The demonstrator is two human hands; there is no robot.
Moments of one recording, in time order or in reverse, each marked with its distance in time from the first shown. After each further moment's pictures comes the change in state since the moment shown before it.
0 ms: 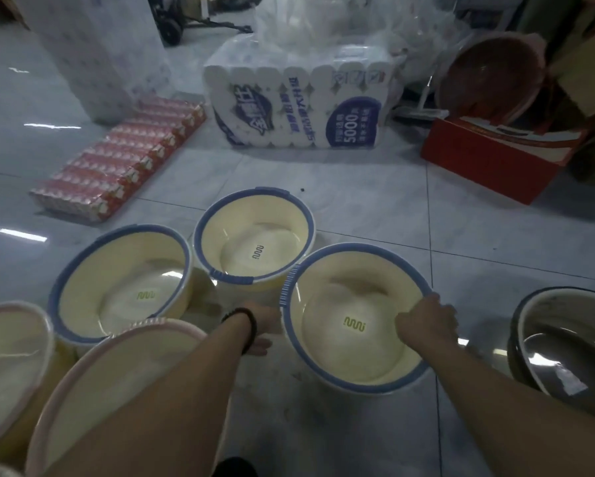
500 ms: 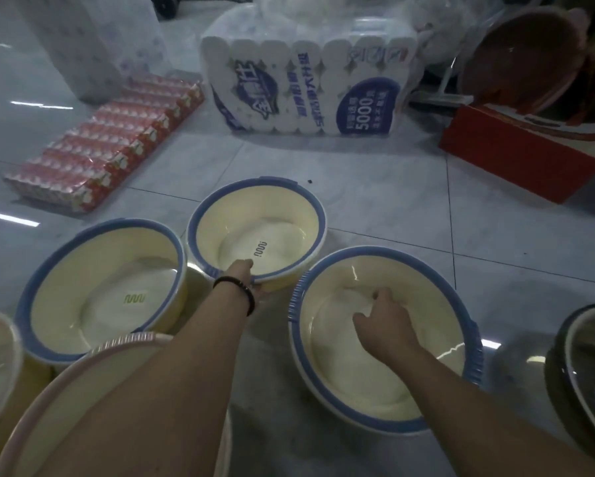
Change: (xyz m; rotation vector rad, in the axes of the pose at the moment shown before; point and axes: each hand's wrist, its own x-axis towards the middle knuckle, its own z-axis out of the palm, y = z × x) left_hand 0.090 0.077 -0.041 -0.799 0.114 0.101; right_hand -0.019 -0.086 0.050 0.096 -0.145 -0.349
